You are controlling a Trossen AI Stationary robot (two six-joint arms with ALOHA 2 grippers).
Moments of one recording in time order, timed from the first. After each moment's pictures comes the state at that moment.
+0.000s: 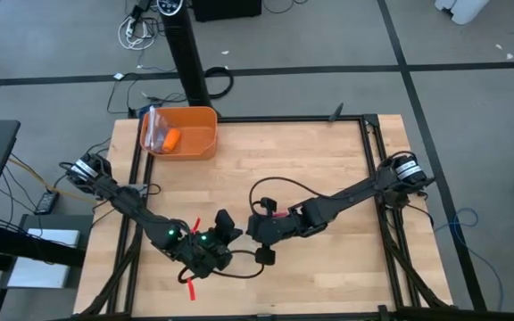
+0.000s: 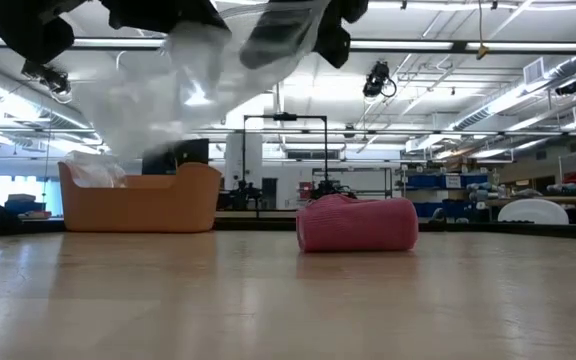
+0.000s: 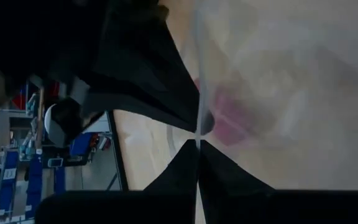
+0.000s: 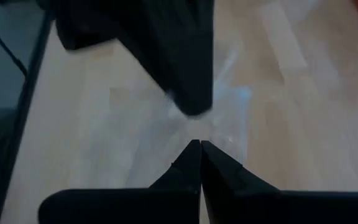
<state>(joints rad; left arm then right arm) -0.63 1.58 1.07 -0.29 -0.84 0.55 0.36 1.87 1.48 -0.38 0.30 0.35</state>
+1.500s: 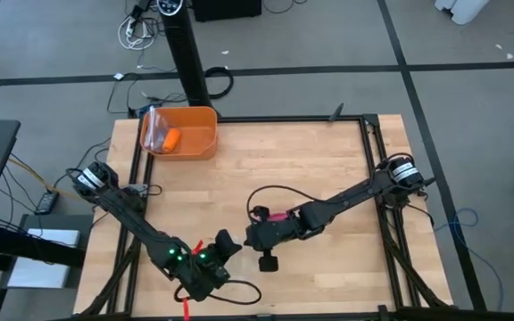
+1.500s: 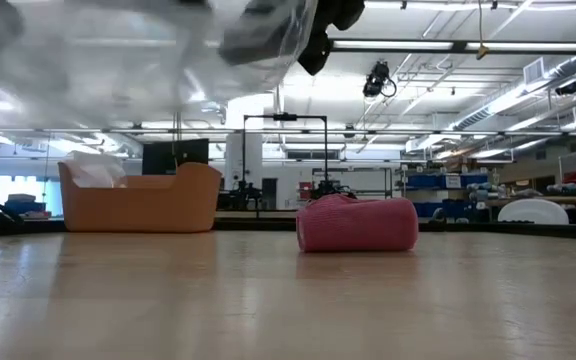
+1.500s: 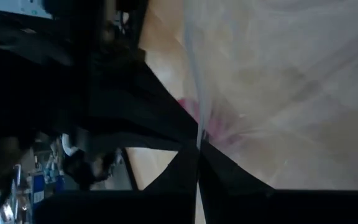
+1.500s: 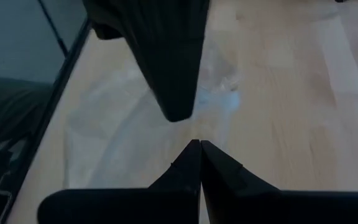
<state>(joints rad) -0.74 1.69 1.15 -0.33 -0.90 0.60 0.36 1.90 1.43 -0.24 0.16 0.19</state>
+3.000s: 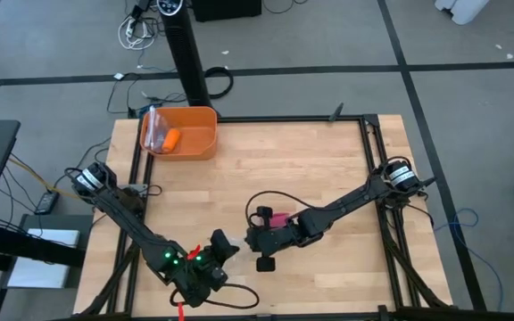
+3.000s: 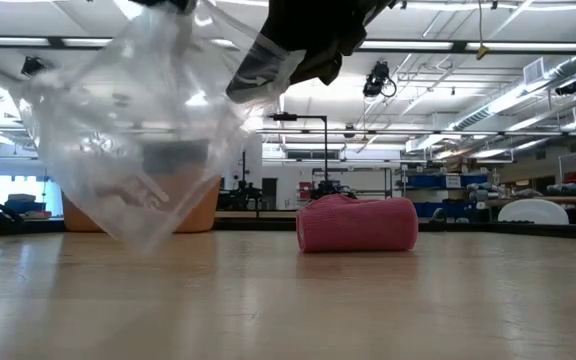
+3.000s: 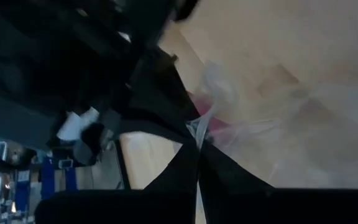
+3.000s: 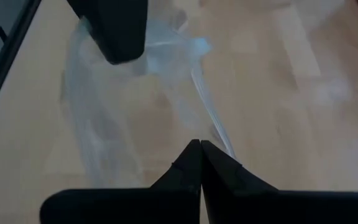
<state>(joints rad) -0.77 1.69 1.20 -0.45 -0.94 0.42 0.40 1.94 1.43 -0.27 0.36 0.23</state>
